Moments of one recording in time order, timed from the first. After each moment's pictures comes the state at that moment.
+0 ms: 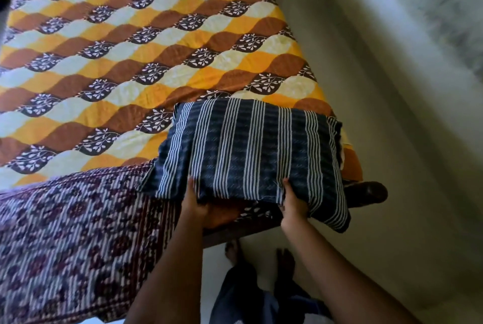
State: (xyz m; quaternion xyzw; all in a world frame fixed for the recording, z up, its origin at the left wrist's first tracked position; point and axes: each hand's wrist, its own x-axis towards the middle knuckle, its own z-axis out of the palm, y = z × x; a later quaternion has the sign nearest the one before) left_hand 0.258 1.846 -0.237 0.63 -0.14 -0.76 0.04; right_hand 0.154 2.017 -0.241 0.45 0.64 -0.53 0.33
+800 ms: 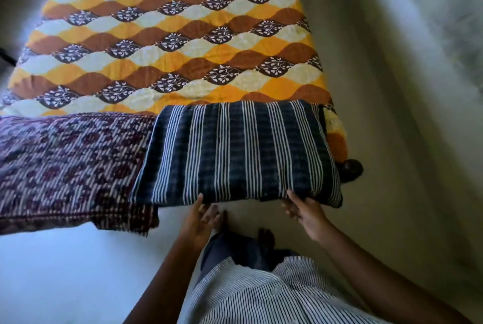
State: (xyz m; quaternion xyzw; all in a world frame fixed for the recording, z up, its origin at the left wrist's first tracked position) left_hand 0.369 1.992 -0.226 0.58 -0.13 -0.79 0.14; right_hand 0.184 2.166 -0.225 0.18 0.67 -0.53 0.48
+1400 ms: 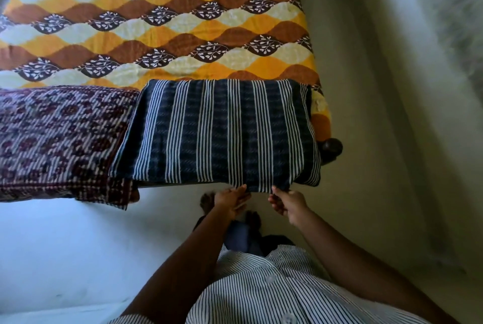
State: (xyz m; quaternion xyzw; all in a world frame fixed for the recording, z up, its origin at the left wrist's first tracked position) left_hand 0.295 2.079 -0.261 0.61 -0.23 -0.76 -0.04; right_hand 0.193 2.196 -0.247 0.21 0.71 -0.46 0.49
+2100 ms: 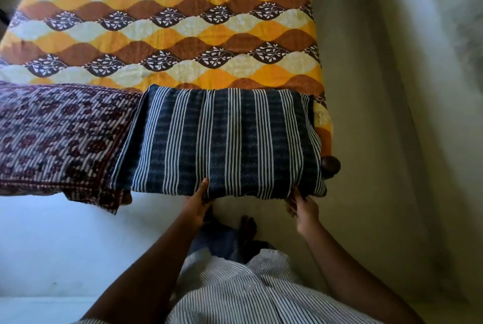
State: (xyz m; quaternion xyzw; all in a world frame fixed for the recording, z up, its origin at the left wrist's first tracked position) left_hand 0.307 2.049 -0.218 0.65 -0.21 -0.72 0.14; right_hand 0.143 2.214 -0.263 0.23 0.72 -0.52 0.39
